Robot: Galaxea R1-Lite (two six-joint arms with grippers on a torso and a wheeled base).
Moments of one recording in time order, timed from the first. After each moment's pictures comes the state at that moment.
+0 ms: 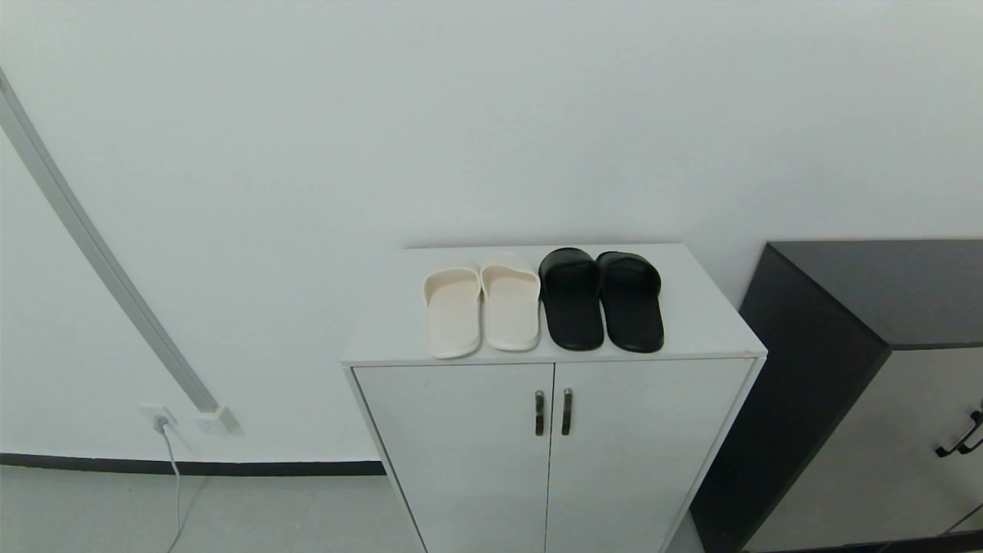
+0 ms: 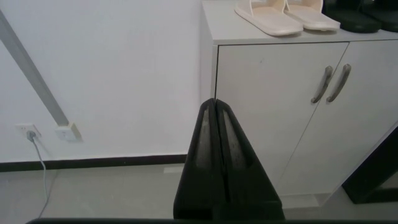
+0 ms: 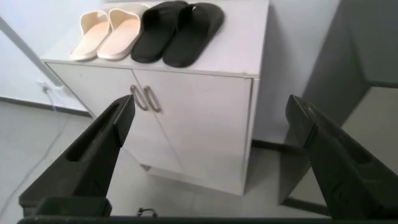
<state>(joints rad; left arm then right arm) 0.00 0.00 0.00 0.00 0.00 0.01 0.25 0.79 -0.53 -0.07 0.07 0.10</state>
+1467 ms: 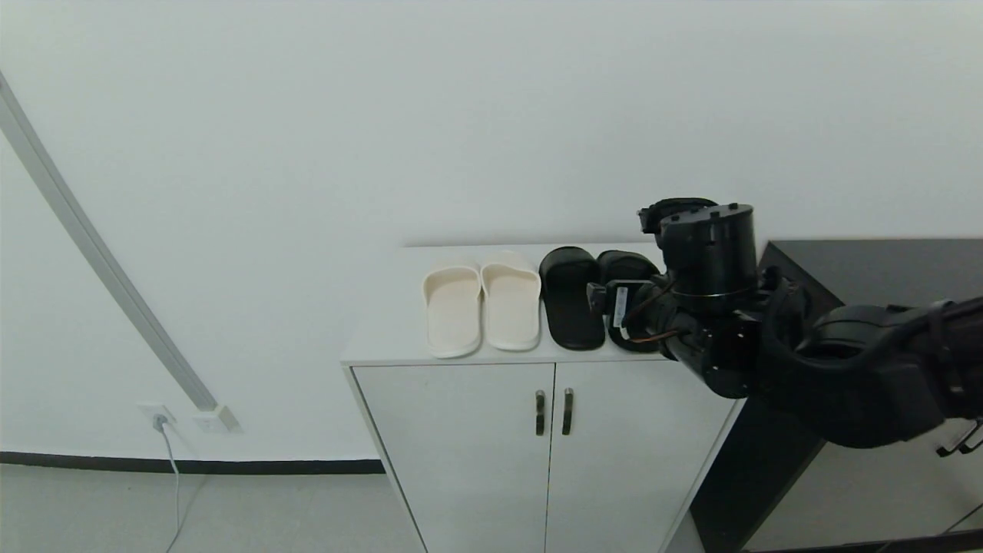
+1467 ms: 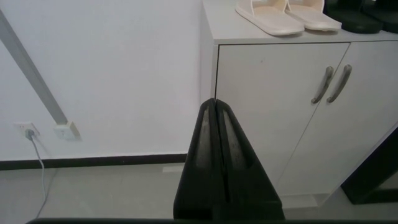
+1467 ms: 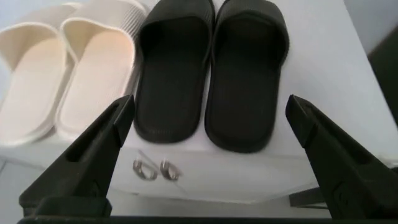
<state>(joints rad) 0.00 0.00 0.00 0.00 0.00 0.00 0.73 1.86 -1.17 -0.41 -0.63 0.26</state>
